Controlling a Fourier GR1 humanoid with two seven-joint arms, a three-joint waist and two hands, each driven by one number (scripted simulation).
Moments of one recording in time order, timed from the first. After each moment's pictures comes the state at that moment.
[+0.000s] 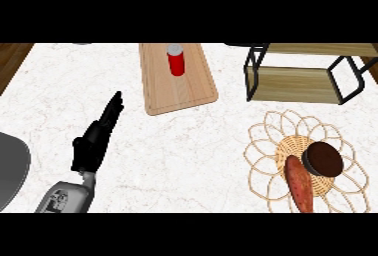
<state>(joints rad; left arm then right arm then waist) -0.16 0.22 -0.20 -1.45 0.01 0.15 0.02 -0.04 -0.98 -0.10 -1.59 -0.09 0.38 0.18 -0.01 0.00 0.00</state>
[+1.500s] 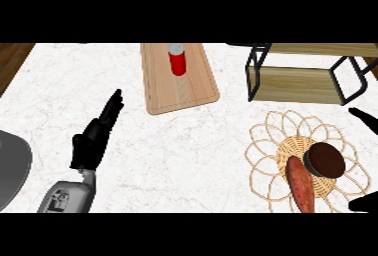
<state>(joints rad) -0.16 0.14 -0.10 -1.47 -0.08 0.06 0.05 0.02 -0.57 -0.14 -1.96 0.27 0.52 0.52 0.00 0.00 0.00</state>
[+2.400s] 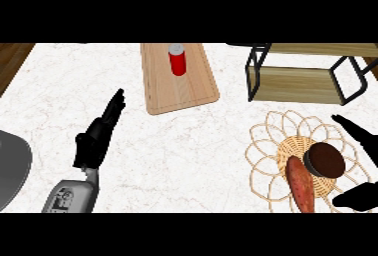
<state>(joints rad) -0.17 0.09 -0.06 -1.45 -0.12 0.02 0.03 0.01 -0.44 -0.12 -1.86 0.52 0.56 0.41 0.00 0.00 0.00</state>
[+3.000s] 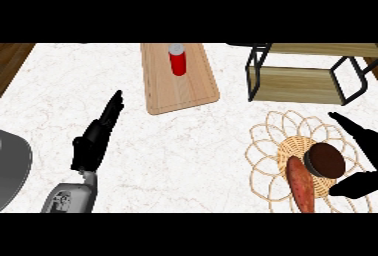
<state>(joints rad) -0.15 0.08 -0.05 -1.48 -0.15 0.00 0.04 -0.05 -0.41 -0.15 -1.71 0.64 0.54 0.31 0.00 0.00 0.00</state>
